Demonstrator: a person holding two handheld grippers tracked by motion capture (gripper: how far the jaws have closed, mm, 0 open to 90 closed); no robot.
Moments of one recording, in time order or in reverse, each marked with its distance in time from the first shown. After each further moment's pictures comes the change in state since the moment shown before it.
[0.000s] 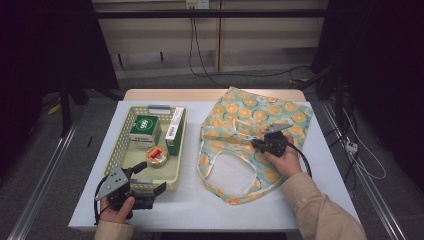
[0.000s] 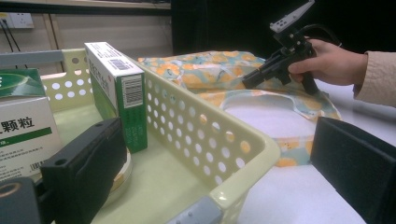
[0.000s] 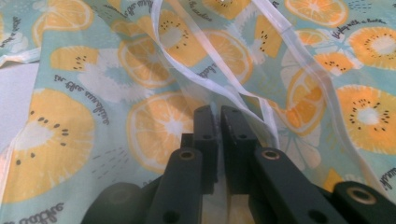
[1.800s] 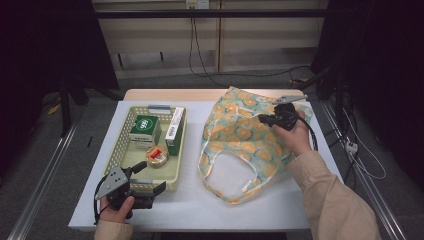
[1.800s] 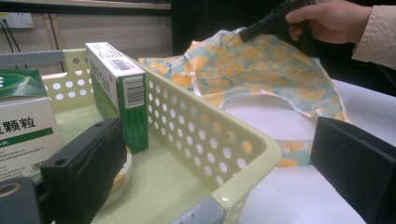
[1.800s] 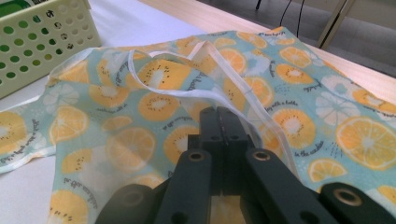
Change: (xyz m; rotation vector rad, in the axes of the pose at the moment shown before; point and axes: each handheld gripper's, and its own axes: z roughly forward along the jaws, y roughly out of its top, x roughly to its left) left arm 0.001 0.000 0.000 -0.001 0.000 -0.005; right arm -0.035 0.069 -0.041 -0.084 -0.017 0.063
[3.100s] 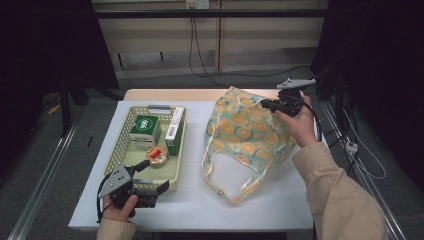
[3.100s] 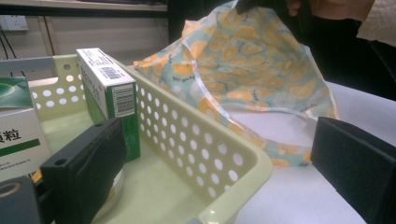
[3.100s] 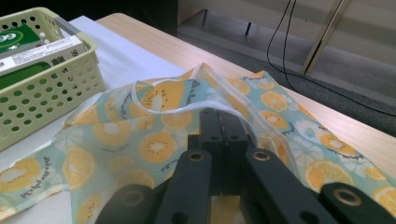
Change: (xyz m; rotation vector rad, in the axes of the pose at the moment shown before) left arm -0.005 0.006 0.006 0.001 -0.012 0.008; right arm 0.000 0.043 -0.027 -0.079 -0.032 -0.001
